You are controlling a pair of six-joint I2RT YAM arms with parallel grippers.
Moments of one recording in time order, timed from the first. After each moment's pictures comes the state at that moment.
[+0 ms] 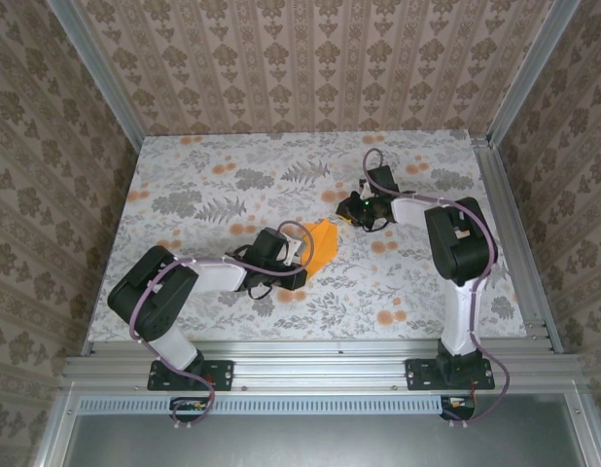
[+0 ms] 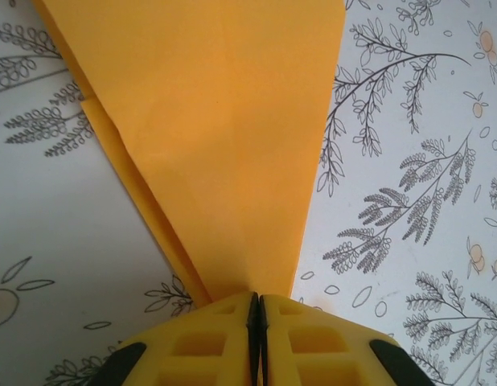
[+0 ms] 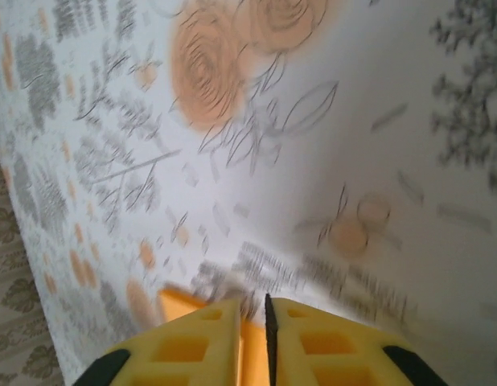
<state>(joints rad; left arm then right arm) -0.73 1.64 0.66 0.05 0.37 -0.35 0.27 2.02 1.24 -0.12 -0.50 0.80</state>
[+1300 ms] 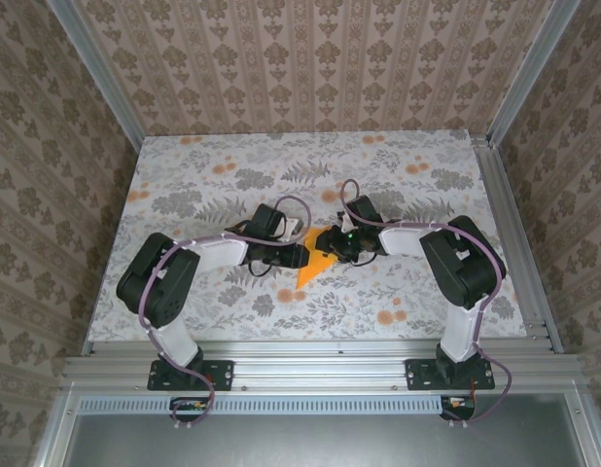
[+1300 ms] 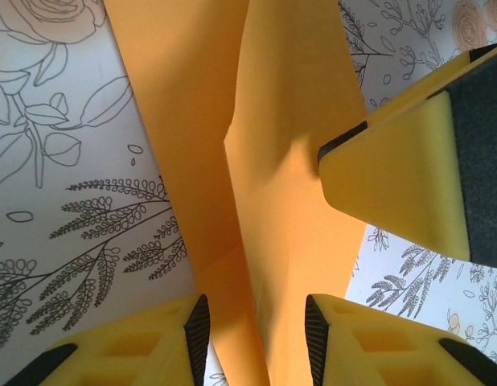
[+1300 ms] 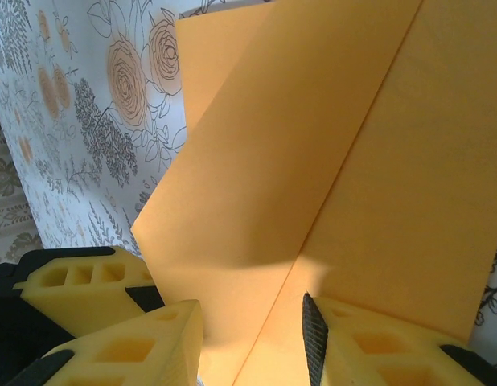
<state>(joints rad) -0.62 1.73 0.88 -0.14 0.44 -0.34 0.47 1.88 0.98 -0.03 -0.53 0.87</state>
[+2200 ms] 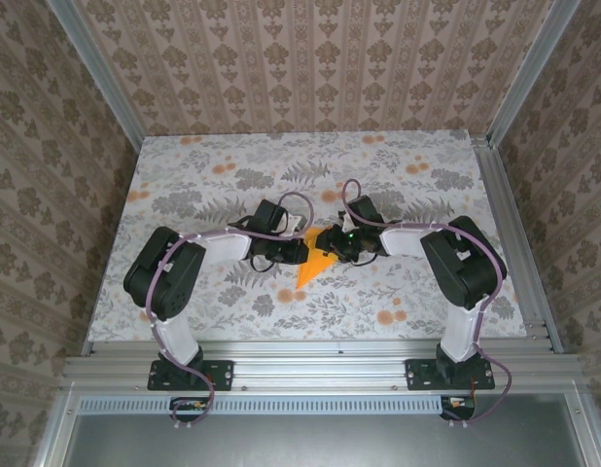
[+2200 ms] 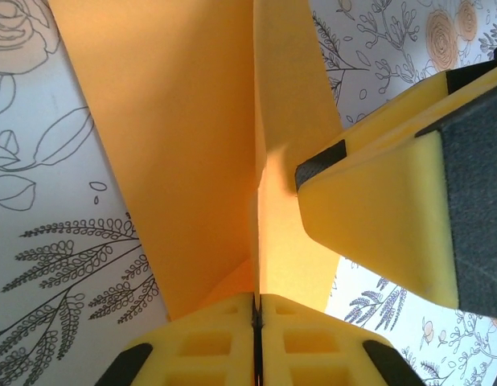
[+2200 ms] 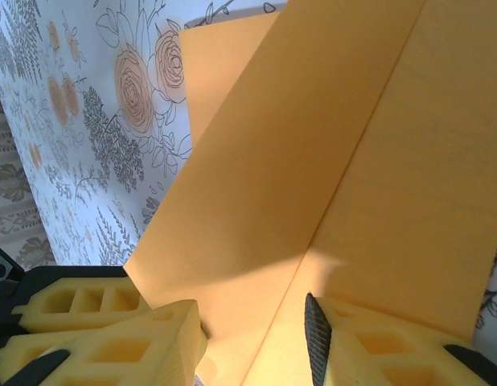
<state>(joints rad) -0.61 1.79 0.94 -0.15 0.52 -0.34 0.46 1.87 0.96 0.00 -0.53 0.90</state>
